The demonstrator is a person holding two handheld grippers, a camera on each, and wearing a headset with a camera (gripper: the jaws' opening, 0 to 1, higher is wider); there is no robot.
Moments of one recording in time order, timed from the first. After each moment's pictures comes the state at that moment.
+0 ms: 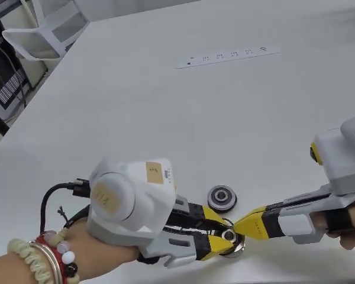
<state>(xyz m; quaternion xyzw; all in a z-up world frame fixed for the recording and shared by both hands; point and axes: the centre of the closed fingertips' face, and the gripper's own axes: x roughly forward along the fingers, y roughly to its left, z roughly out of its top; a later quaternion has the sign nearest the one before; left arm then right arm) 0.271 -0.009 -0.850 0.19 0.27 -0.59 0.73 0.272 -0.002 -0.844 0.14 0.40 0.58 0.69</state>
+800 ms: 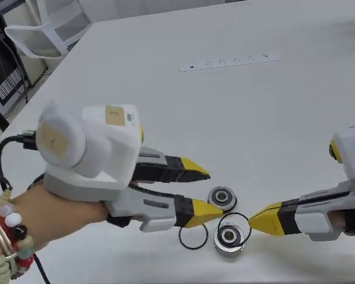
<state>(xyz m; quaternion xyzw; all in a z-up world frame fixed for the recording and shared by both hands) 0.294 0.019 -0.770 0.17 0.20 -0.56 0.78 0.276 -0.024 -0.835 0.10 0.39 0.57 0.72</state>
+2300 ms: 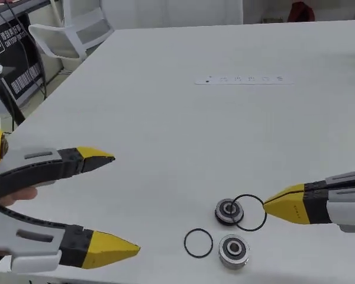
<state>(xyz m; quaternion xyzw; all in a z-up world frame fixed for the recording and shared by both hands) 0.258 0.124 -0.741 0.12 0.19 -0.46 0.86 0.274 -0.015 -0.758 0.03 0.33 0.60 0.72</state>
